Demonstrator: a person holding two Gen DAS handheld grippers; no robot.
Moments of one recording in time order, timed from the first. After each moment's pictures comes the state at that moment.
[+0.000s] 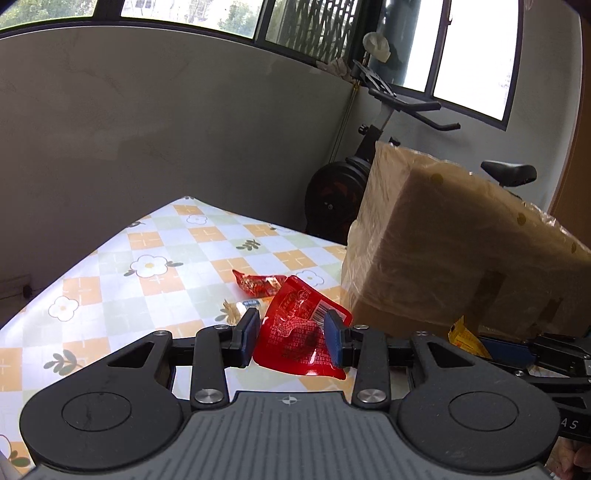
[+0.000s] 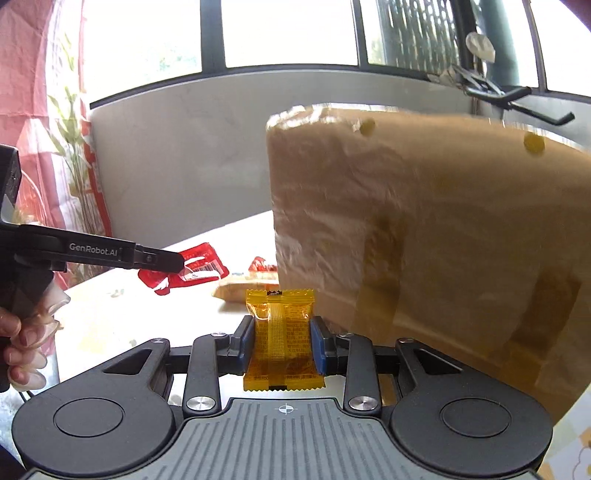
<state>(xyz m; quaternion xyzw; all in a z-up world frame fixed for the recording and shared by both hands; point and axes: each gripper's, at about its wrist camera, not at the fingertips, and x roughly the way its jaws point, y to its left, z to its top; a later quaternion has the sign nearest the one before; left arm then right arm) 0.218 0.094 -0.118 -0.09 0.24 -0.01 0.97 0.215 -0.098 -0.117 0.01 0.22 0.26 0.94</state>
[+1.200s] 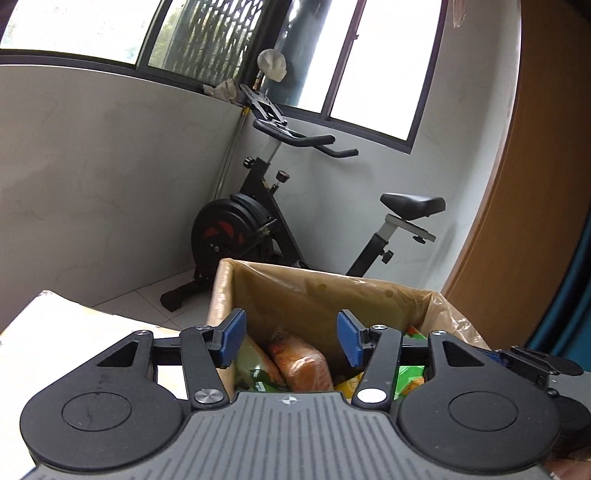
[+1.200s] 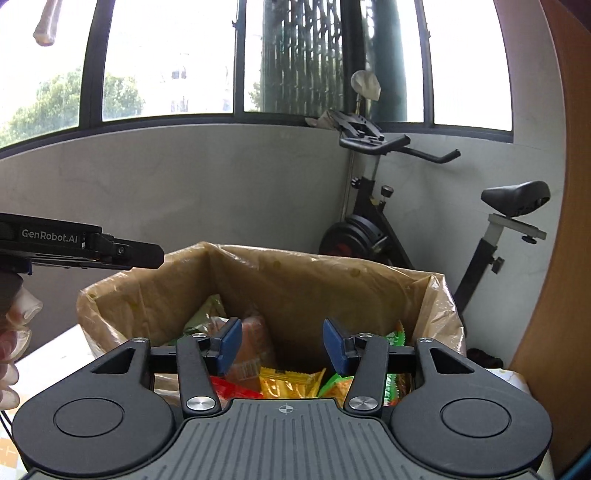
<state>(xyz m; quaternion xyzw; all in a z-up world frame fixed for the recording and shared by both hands) 0.357 0.016 -0.028 -0.08 0.20 -0.18 0.96 0.283 -0.179 -0.028 0.04 0.18 0.06 0.98</state>
